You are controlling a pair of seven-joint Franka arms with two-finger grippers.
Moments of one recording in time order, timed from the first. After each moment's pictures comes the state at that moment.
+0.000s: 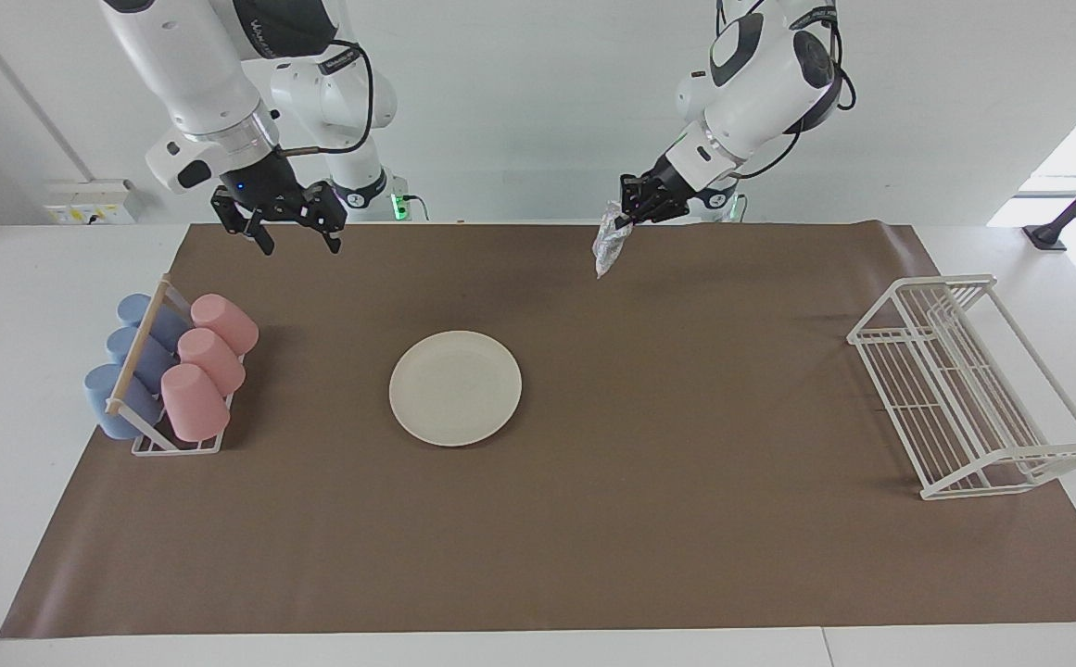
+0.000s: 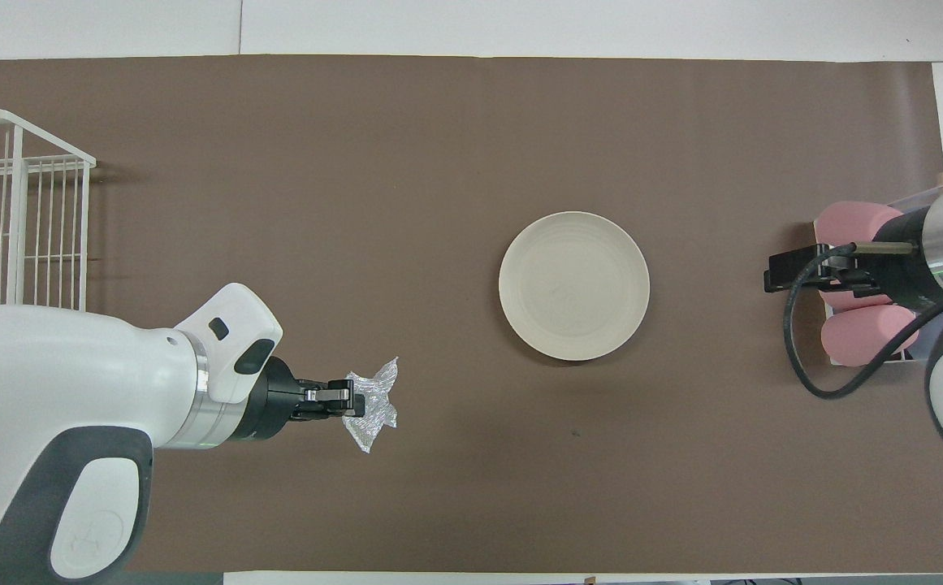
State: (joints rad) left arm -0.18 -0.32 -0.26 -2.20 -0.57 1.86 -0.24; right arm -0.28 -0.13 0.33 -1.78 0.13 1.65 0.07
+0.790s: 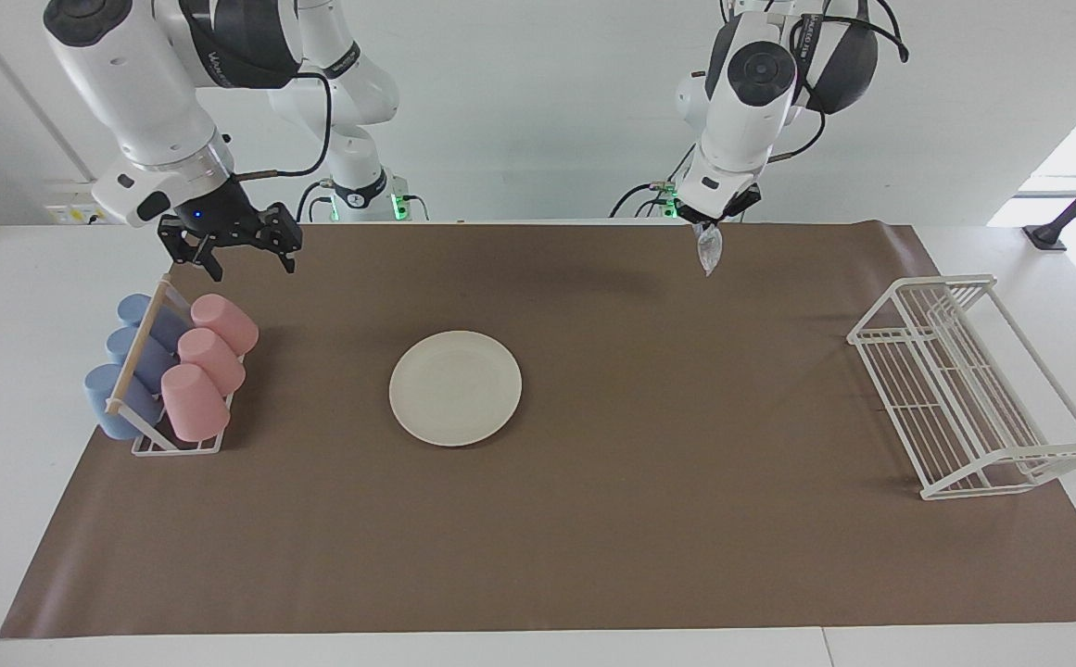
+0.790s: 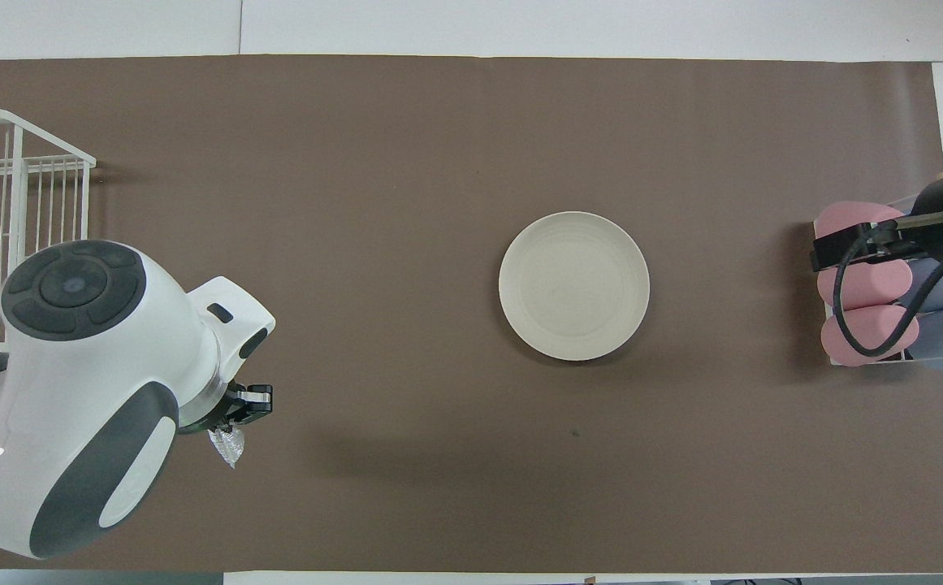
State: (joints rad) left arm -0.18 -0.17 -0.27 -1.99 0.06 1.44 -0.46; right arm 0.02 -0.01 -0.01 -1.67 0.01 1.61 -0.08
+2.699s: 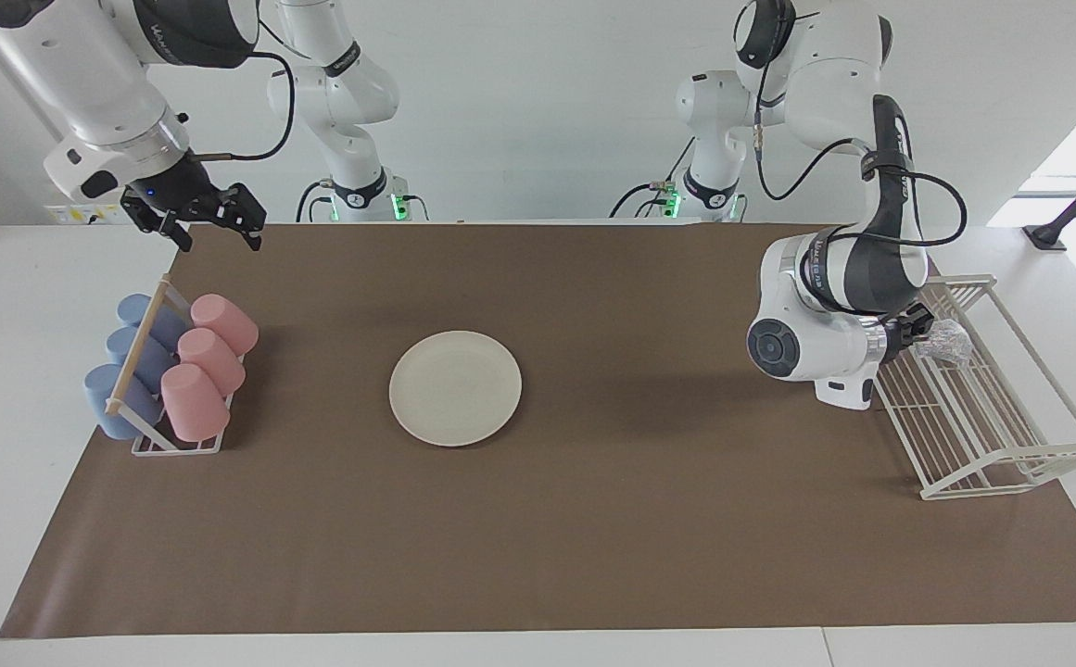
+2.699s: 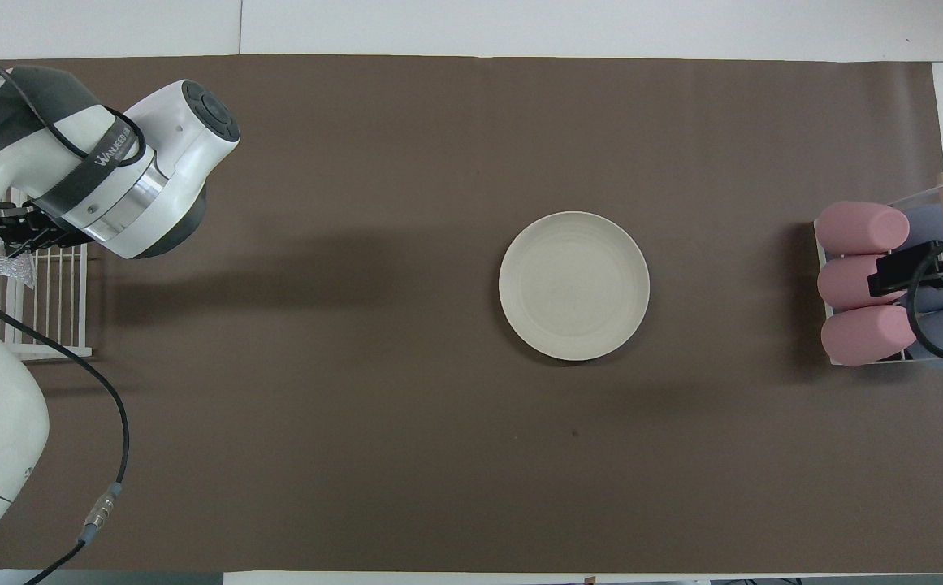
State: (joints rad) left arm -0.05 0.49 -0.26 -1.54 1.04 1.29 -0.68; right arm 0.01 -0.05 -0.08 -1.67 0.01 1.51 -0.05
